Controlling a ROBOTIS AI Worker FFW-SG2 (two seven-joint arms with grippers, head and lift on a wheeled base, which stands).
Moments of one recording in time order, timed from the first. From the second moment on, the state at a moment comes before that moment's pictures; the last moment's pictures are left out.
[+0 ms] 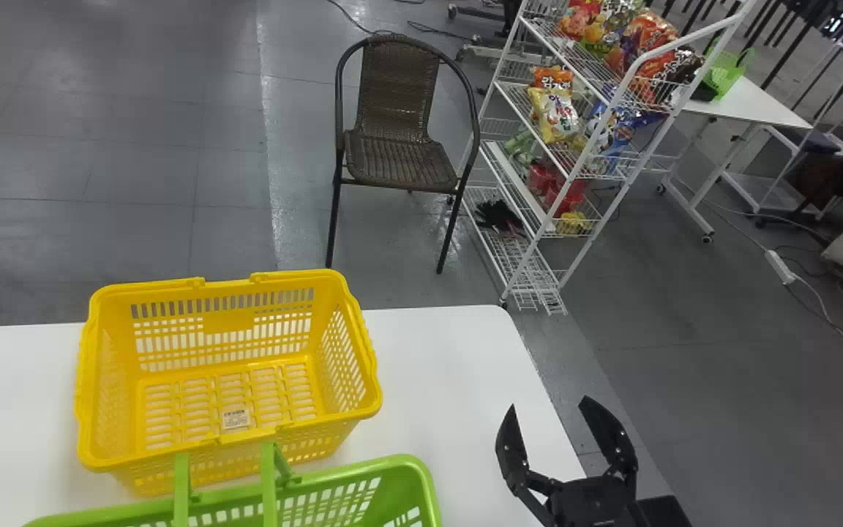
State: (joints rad) left arm 0.40 0.13 0.16 -2.29 1.06 1.57 -0.71; right arm 0.46 -0.17 -0.17 -1.43 -0.11 -0.60 0.10
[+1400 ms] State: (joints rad) left arm 0.39 0.14 0.16 -2.27 1.07 1.57 -0.73; right arm 0.47 -0.17 -0.15 -1.48 -0.10 -0.57 0.10
